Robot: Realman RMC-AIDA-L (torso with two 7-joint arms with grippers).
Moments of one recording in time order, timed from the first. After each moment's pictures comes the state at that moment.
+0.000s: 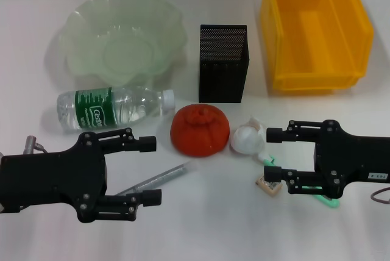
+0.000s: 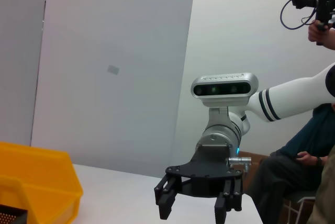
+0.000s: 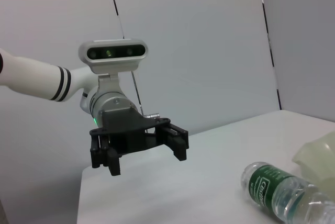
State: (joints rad) left arm -0.32 -2.06 0.89 0.70 1.79 1.92 -1.14; right arm 0.32 2.08 -0.93 -0.73 -1.78 -1.76 1.23
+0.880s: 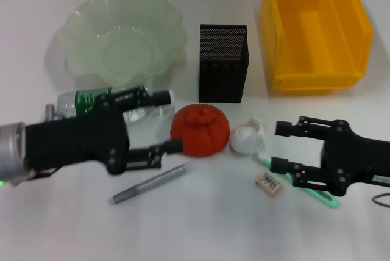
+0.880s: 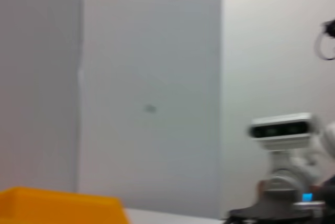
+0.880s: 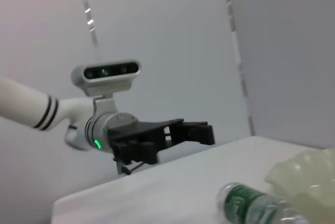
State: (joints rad) left arm -0.42 -2.07 0.84 0.53 1.71 1.82 -0.99; right arm 0.31 2.08 -0.86 -0.60 -1.75 -1.76 1.11
